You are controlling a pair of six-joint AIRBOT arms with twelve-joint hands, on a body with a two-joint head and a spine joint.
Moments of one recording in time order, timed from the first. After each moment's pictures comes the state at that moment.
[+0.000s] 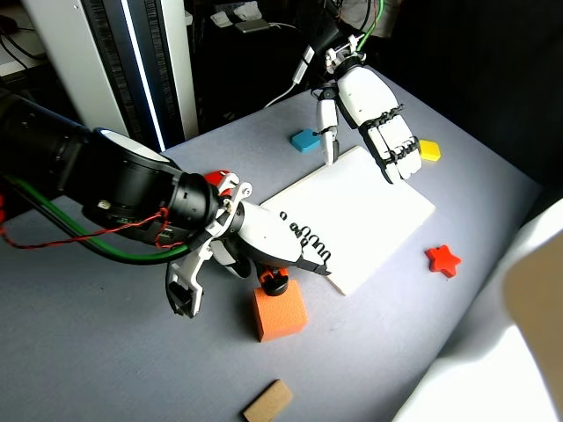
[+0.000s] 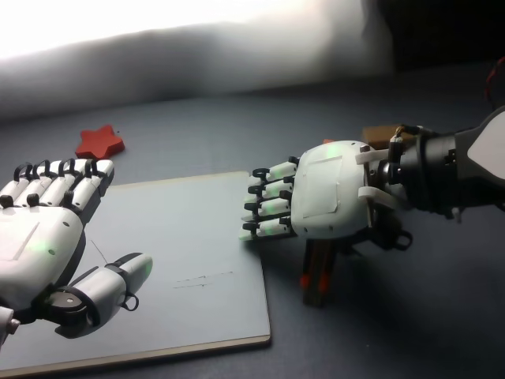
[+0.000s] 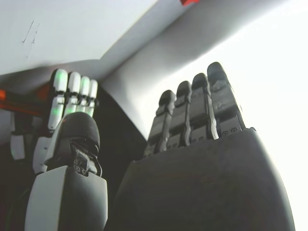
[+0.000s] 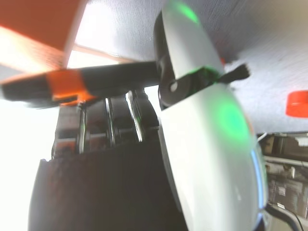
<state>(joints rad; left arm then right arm) 0.85 -0.87 0.55 -0.99 -1.24 1.64 -0.31 -1.33 1.27 -2.29 0.24 0.66</state>
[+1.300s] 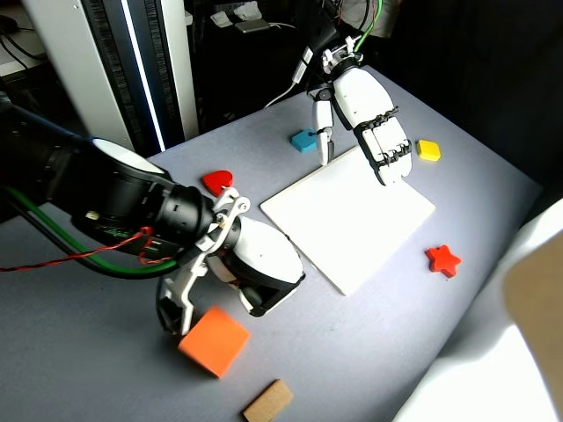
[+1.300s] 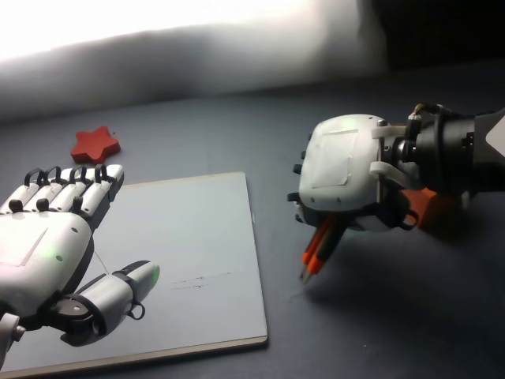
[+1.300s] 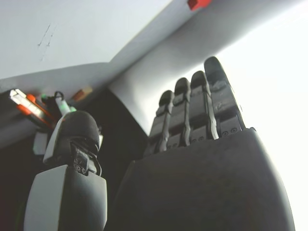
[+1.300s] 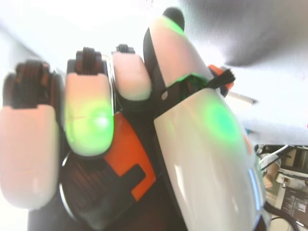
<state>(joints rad) 0.85 -0.87 0.54 -0.98 -1.23 1.64 -0.28 -1.29 1.23 -2.28 0.16 0.70</state>
